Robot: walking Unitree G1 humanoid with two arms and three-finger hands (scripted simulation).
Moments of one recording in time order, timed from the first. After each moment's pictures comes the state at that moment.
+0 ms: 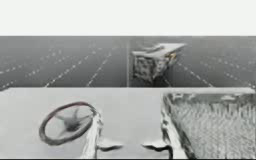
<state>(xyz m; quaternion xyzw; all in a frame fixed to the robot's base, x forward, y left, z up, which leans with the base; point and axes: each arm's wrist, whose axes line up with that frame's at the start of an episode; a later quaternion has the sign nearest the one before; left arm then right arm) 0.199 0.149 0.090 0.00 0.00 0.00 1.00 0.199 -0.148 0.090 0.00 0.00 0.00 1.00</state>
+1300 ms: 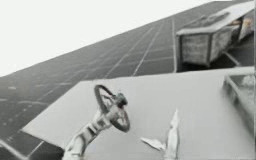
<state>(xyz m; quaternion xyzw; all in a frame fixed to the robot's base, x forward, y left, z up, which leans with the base) 0.168 0.253 0.195 -0.30 -0.03 -0.16 0.94 0.221 0.001 0.061 0.11 -0.19 0.01 0.98</state>
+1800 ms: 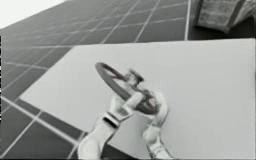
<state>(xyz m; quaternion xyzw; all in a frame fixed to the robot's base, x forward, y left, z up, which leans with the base) 0.206 0.176 0.184 -0.39 -0.01 -0.09 0.91 0.278 0.091 0.034 0.27 -0.17 0.01 0.95</state>
